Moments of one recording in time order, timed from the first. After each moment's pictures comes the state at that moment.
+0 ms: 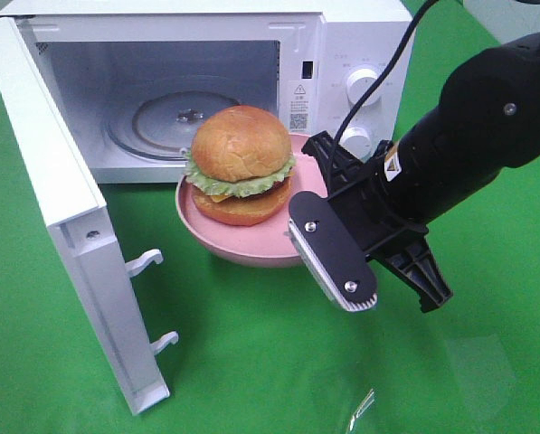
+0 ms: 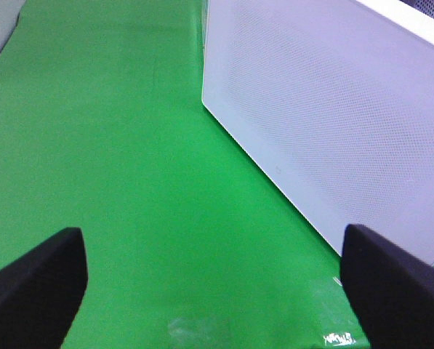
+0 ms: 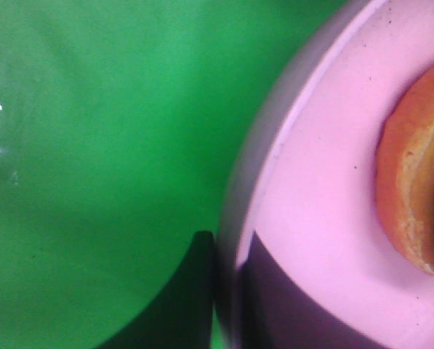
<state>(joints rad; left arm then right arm) -0.02 0.00 -0.52 -0.09 1.07 0.00 0.67 1.61 -0.89 -0.01 0.39 -1.53</state>
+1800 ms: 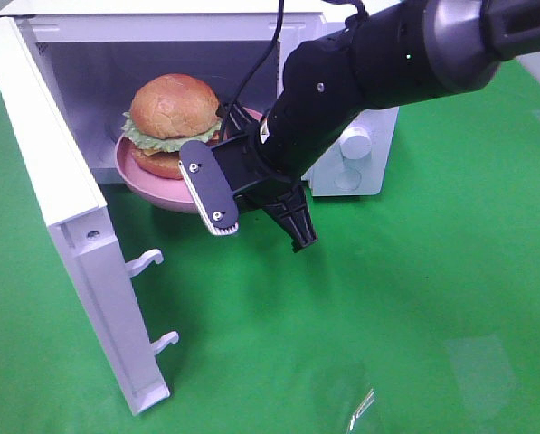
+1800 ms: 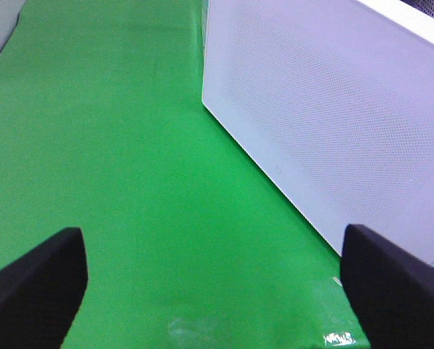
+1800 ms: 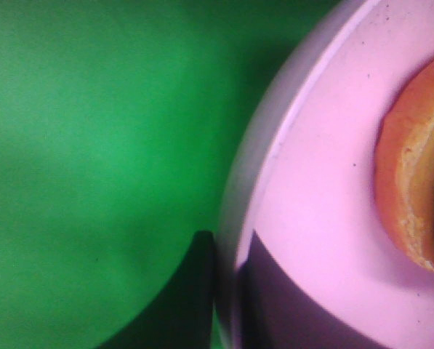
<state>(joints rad) -0.02 0.00 -0.52 -0.09 1.07 0.00 0.70 1.99 -1.33 -0.06 0.38 -1.36</state>
